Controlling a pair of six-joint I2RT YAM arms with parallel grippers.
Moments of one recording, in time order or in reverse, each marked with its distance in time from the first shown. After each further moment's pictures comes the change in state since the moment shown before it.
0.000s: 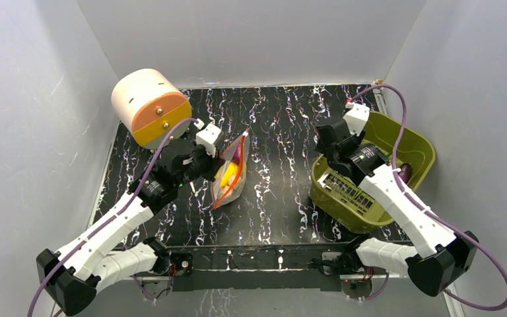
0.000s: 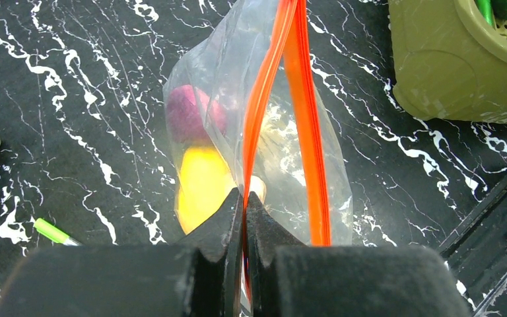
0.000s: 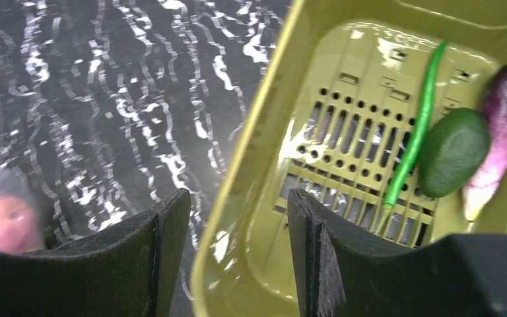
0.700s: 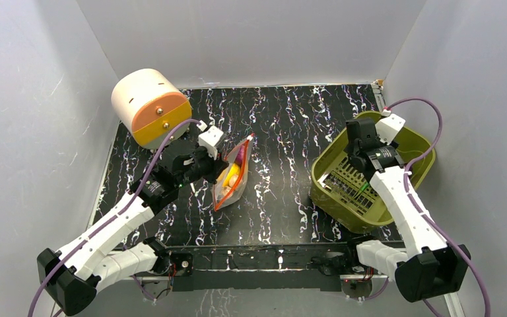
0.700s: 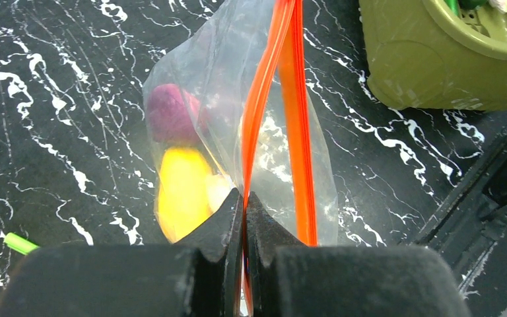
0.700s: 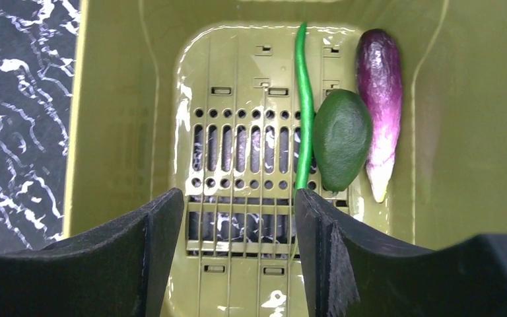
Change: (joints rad) left arm 0.000 0.004 -0.014 0.015 0.075 -0.003; right arm -0.362 -0.046 -0.144 0.006 -0.002 -0.013
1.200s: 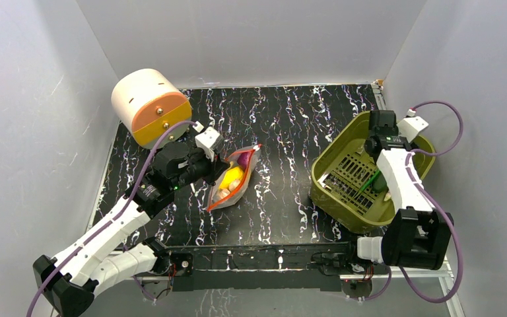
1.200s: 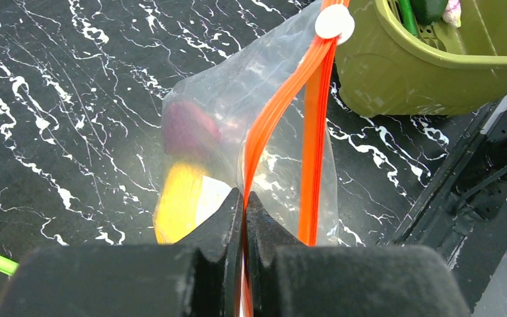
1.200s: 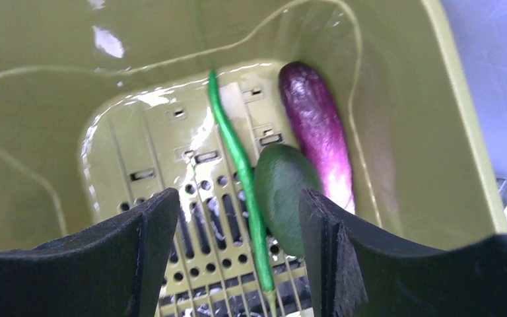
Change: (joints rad) left arm 0.000 -0.051 -0.010 0.025 0.069 -0.017; right arm -0.290 0.202 0.000 0.142 0.001 -0.009
